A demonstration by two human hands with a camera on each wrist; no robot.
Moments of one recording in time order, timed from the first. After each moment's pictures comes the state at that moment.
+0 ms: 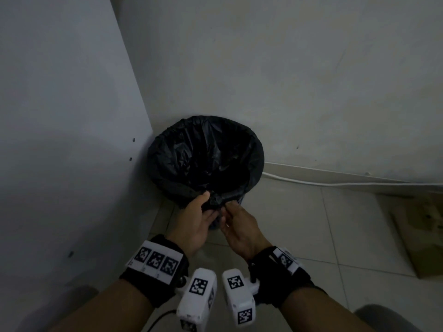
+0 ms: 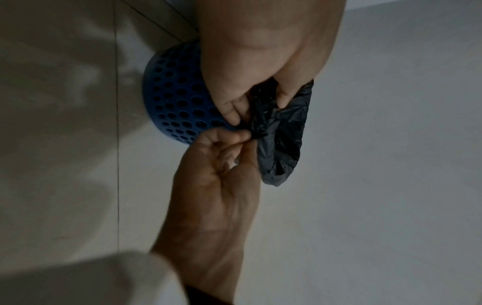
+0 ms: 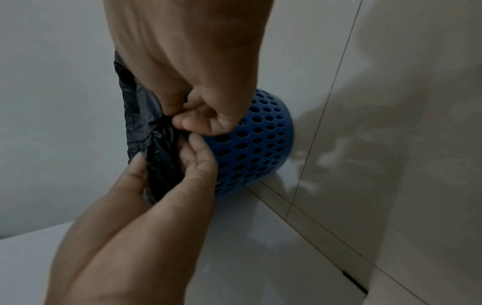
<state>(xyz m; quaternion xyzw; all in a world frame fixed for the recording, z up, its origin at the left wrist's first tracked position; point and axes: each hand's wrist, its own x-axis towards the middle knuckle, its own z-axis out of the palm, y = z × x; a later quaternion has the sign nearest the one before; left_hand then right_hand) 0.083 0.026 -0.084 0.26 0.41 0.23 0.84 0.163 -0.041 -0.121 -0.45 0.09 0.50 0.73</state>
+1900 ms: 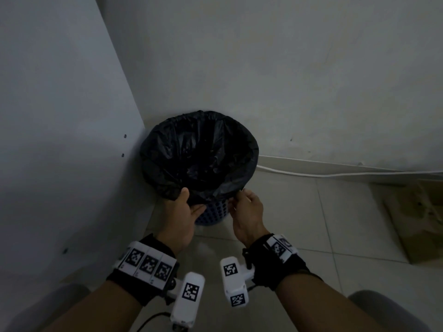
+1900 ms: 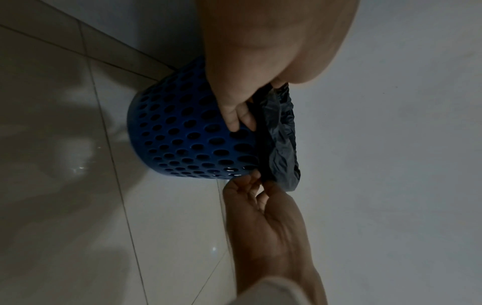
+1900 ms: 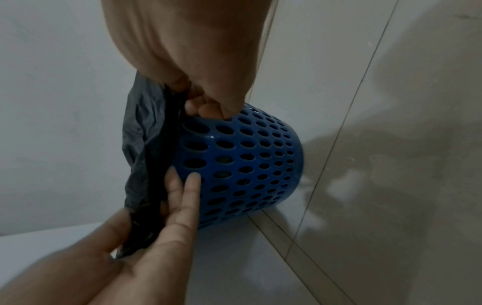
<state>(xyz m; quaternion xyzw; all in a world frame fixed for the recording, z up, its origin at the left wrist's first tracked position) 0.076 0.035 -0.104 0.29 0.44 0.32 0.79 0.183 -0.044 -0.125 -0.56 0.07 0.36 0.74</state>
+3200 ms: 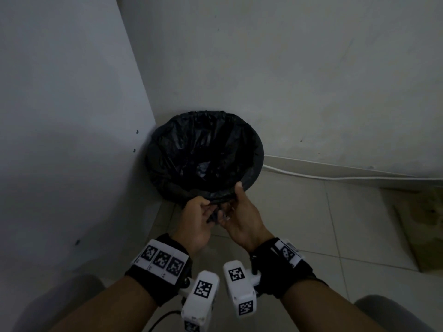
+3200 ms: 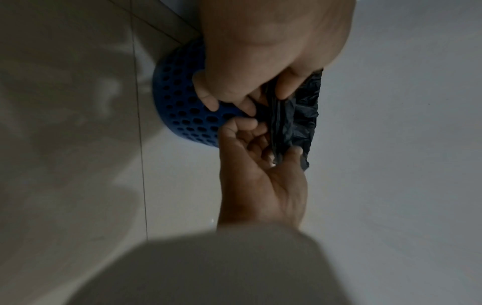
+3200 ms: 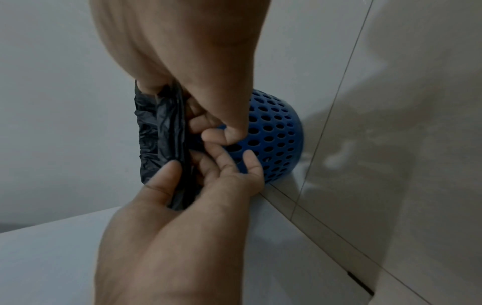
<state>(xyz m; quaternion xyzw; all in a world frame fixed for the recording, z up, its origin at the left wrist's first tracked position) 0.071 0.014 -0.097 0.27 0.43 0.22 0.83 0.164 -0.044 -0.110 -0.44 0.04 0.53 0.72</state>
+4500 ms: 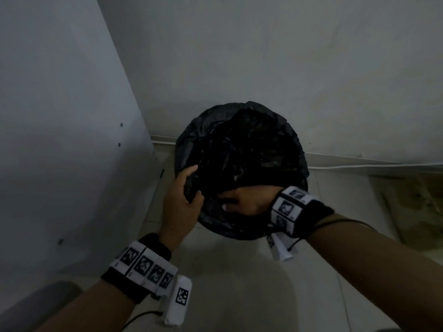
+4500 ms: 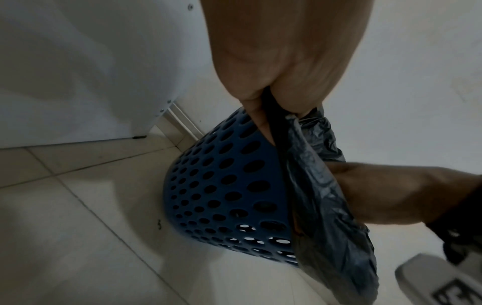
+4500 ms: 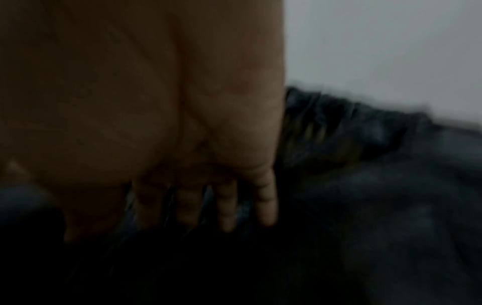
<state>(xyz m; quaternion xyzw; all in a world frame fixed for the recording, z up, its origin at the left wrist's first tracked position) 0.051 0.025 -0.100 0.78 0.33 0.31 0.43 0.235 -0.055 -0.071 -0.73 -0.56 0.38 -0.08</state>
